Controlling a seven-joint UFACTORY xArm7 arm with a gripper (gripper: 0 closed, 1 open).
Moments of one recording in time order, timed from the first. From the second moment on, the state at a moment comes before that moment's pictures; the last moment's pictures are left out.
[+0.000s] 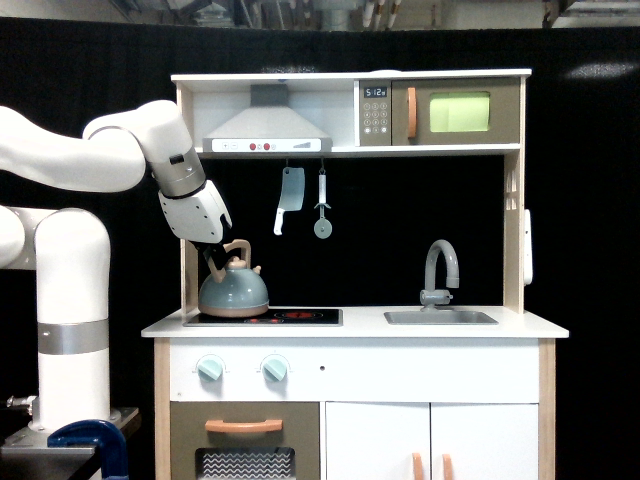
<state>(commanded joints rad) 0.52 -1.47 0.01 0.04 0.53 1.02 -0.74</state>
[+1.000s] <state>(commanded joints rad) 0.49 -1.39 -0.09 0.17 0.44 1.09 -0.75</state>
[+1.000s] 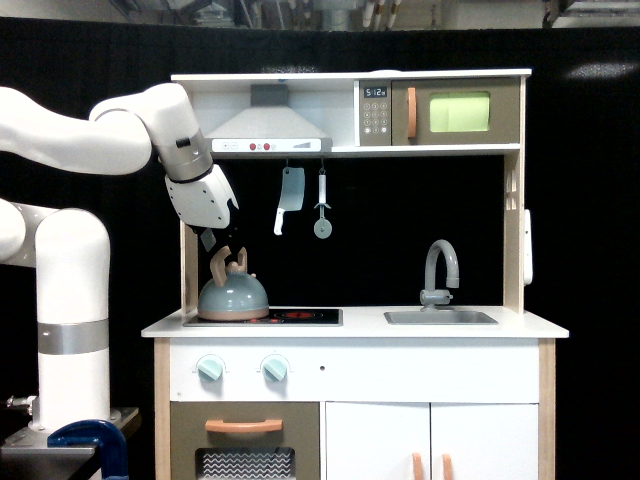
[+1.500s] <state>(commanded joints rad) 0.48 -1.22 -0.24 0.36 0.33 1.15 -0.82</state>
